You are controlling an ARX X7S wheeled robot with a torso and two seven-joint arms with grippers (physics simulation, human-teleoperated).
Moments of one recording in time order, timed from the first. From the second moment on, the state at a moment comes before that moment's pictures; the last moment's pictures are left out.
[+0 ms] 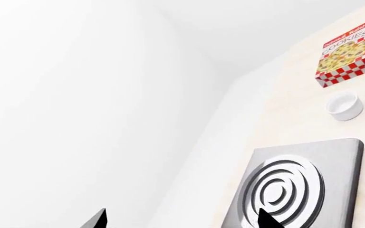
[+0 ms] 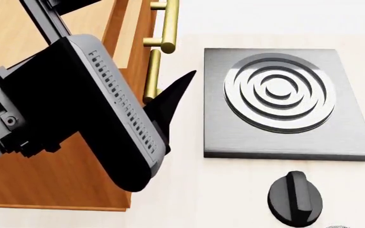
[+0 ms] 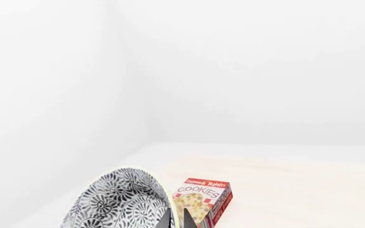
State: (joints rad) left arm -1.55 -0.51 0.99 0.58 -0.75 -0.97 -0.20; right arm 0.03 0.81 0.46 -0.56 0.99 0.28 1.07
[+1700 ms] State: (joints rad) left arm -1.52 -0.52 1.00 0.56 -0.74 -0.94 -0.20; right arm -0.03 0.67 0.42 -0.25 0.88 0.20 0.94
